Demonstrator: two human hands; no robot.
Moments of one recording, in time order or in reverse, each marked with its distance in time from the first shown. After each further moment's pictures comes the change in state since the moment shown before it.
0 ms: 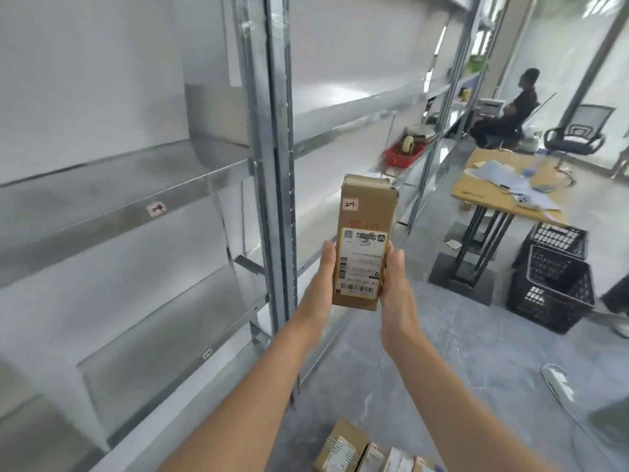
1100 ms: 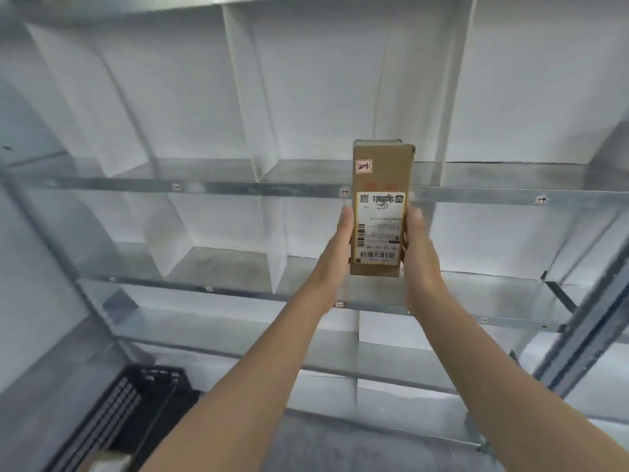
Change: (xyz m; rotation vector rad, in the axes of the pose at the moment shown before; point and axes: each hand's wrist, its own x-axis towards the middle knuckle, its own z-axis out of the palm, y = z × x) left_hand -0.451 0.093 -0.040 0.124 1.129 0.143; right_hand -0.339 -0.089 0.196 0.050 -1.057 -0.003
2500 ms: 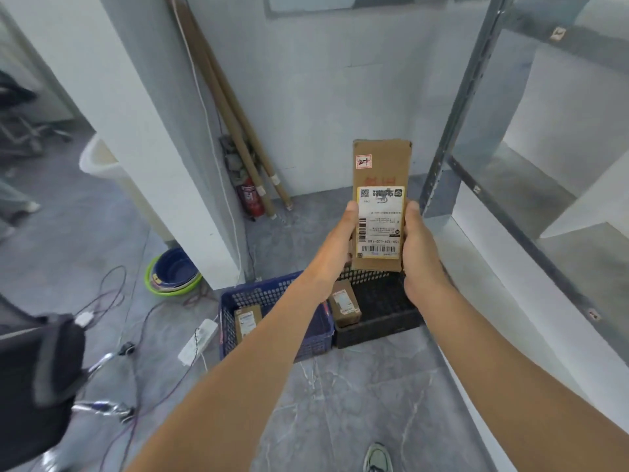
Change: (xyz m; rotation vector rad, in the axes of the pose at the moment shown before) left_hand -0.261 -0.150 -0.526 -0.117 1.208 -0.268; right_hand -0.174 0.189 0.629 -0.091 -1.173 0.420
